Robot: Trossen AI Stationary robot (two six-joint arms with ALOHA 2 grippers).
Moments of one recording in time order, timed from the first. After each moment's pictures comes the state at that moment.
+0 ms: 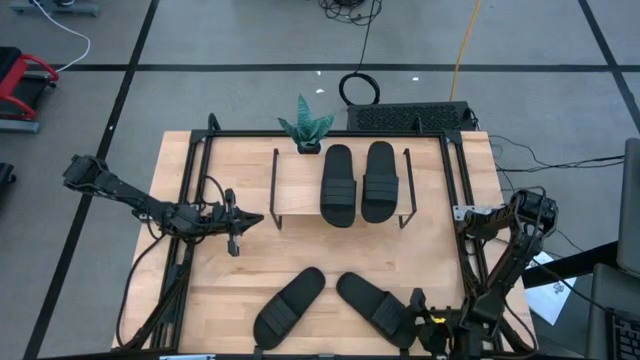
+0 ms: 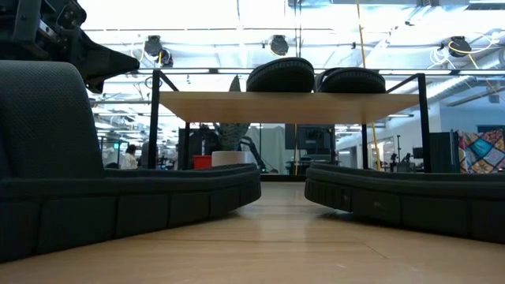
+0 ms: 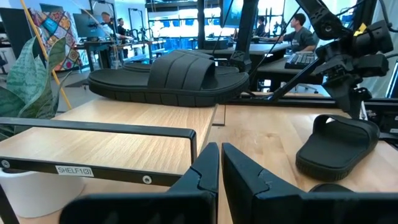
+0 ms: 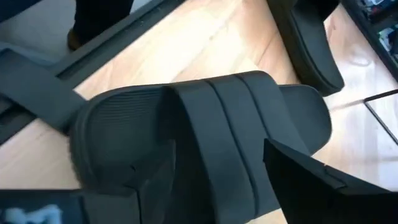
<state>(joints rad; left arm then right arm) -0.39 0.69 0.05 0.64 -0.53 -0.01 1.16 1.69 0.89 -0.30 0.76 0.22</state>
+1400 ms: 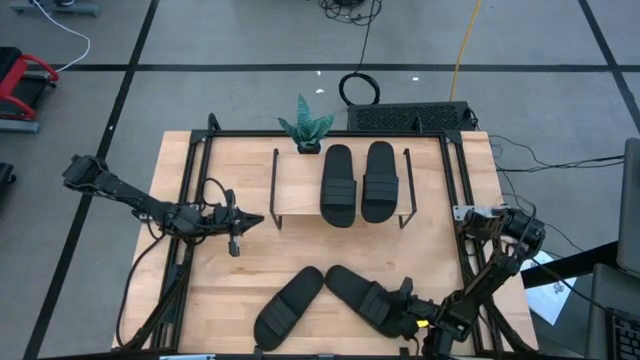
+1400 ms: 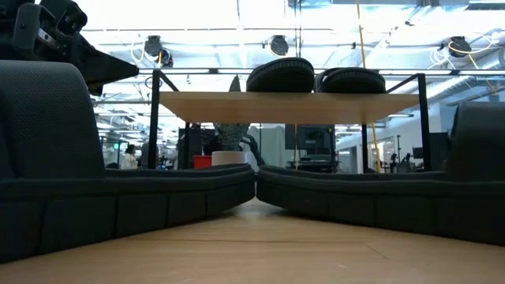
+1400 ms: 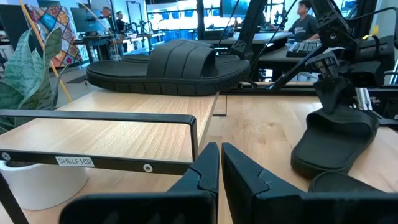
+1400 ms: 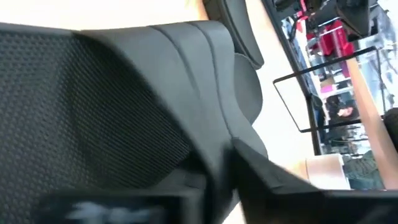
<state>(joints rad) -0.39 0.69 0.05 0.60 -0.53 0.00 1.05 1.89 0.89 -0.28 1.05 0.19</state>
